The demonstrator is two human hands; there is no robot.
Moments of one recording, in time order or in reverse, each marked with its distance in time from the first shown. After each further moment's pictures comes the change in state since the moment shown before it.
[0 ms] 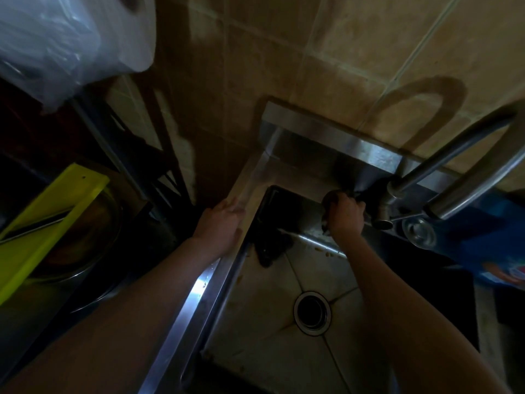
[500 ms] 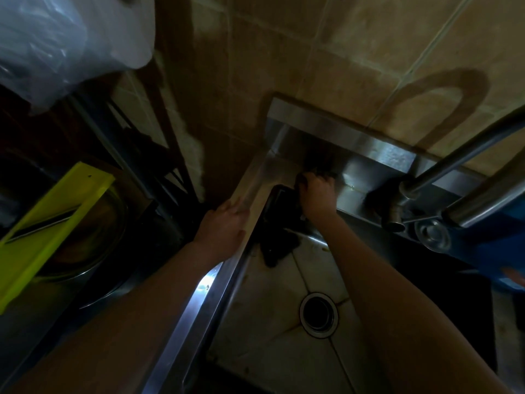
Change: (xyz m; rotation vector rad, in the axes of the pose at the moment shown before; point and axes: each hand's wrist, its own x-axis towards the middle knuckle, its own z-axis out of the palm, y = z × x) left_hand 0.001 -0.007 0.012 0.015 0.044 0.034; right_hand 0.016 -0.067 0.013 -0.008 -0.018 -0.347
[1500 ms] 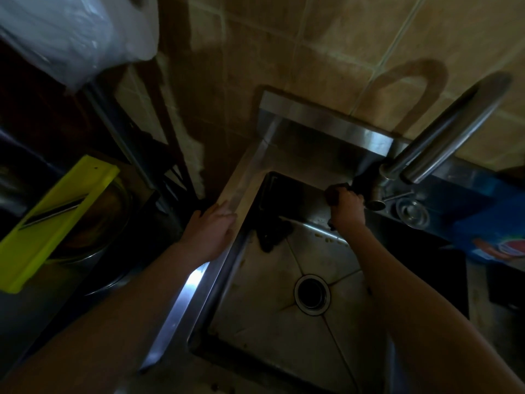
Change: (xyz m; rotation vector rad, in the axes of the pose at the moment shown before) left_hand -0.059 0.010 -0.002 -0.071 0.029 -0.063; right_hand -0.071 0.071 -0.020 0.068 -0.003 0.252
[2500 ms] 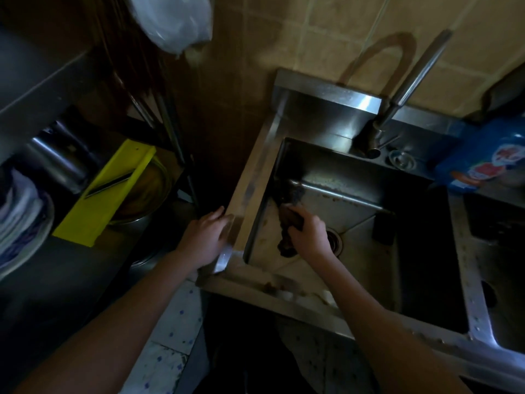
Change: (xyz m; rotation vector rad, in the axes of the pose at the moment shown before) left_hand -0.182 -0.037 -0.005 -0.203 -0.051 -0.024; right_hand -0.269 -0.092 0.021 0.449 -0.089 -0.111
